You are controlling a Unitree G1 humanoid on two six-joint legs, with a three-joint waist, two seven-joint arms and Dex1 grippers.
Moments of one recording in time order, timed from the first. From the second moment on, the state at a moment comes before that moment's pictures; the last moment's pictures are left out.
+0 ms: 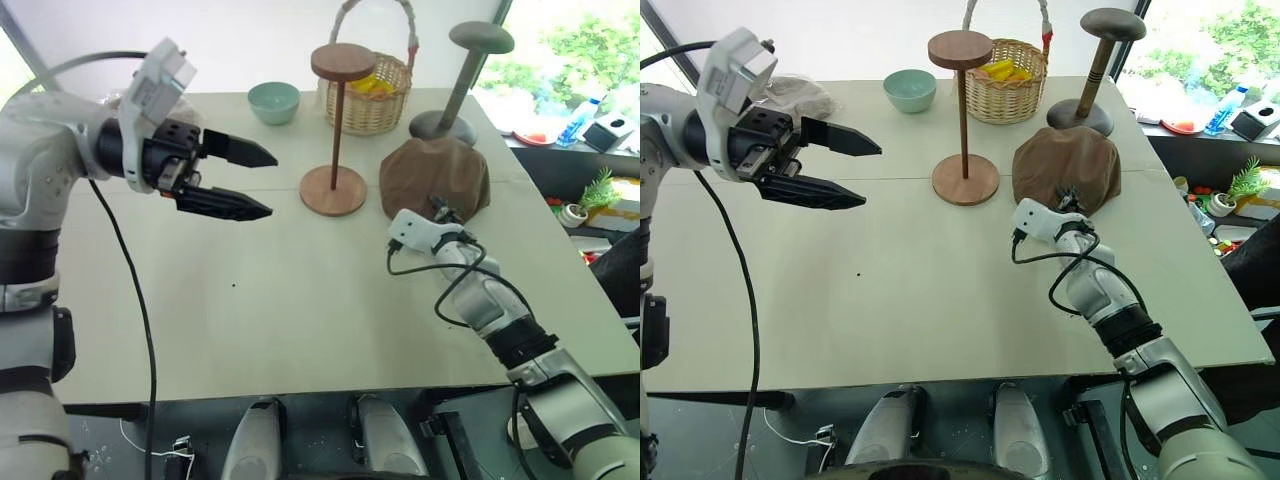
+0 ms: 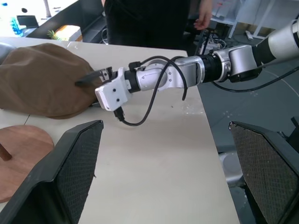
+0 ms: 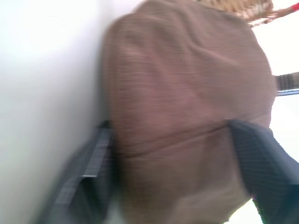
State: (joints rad) left arm -1.02 0.91 -0.06 0.03 -0.66 0.87 -1.49; right arm -0.56 -0.56 0.40 0.28 -0.51 0.37 0.16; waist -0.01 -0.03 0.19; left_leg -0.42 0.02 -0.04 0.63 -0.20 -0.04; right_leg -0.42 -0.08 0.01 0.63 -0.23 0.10
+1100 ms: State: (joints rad) left arm -1.15 0.98 0.07 0.26 -0.59 0.74 -1.36; right arm -1.27 -0.69 0.08 0.24 -0.37 0.18 0.43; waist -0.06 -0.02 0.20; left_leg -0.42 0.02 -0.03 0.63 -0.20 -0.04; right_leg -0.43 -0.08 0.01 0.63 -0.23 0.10
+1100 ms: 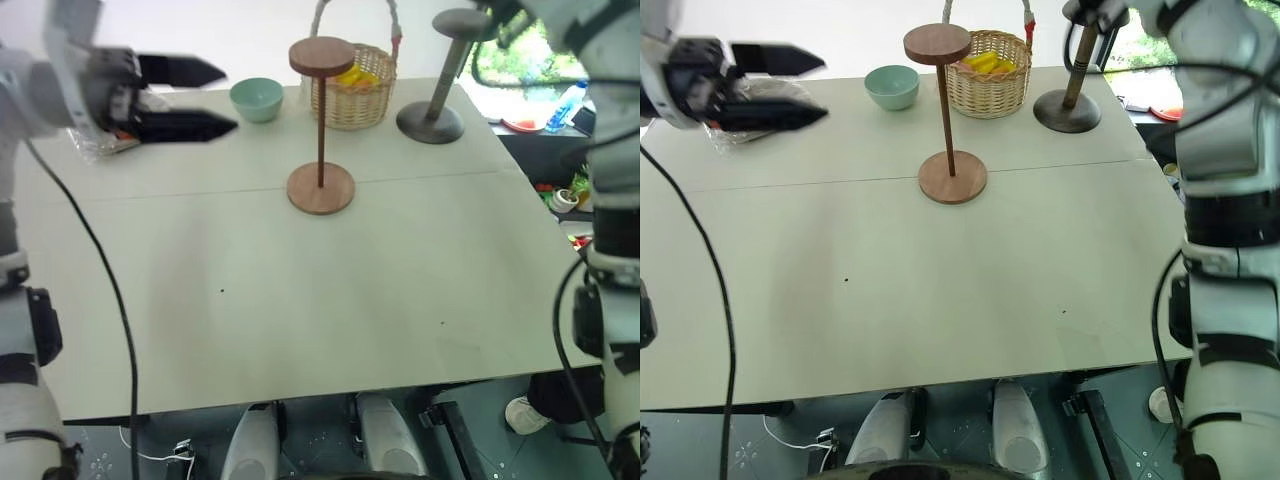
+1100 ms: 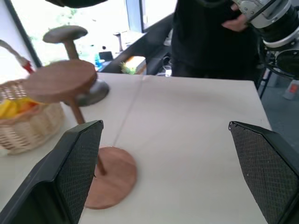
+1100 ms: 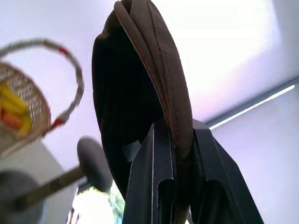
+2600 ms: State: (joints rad) left arm -1.19 0.97 0.06 0.34 -0.50 0.69 -1.35; right arm -0.77 -0.52 0.26 -0.09 -0.49 0.03 0.55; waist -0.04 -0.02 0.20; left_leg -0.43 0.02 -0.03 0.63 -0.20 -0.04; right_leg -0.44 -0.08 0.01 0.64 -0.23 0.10
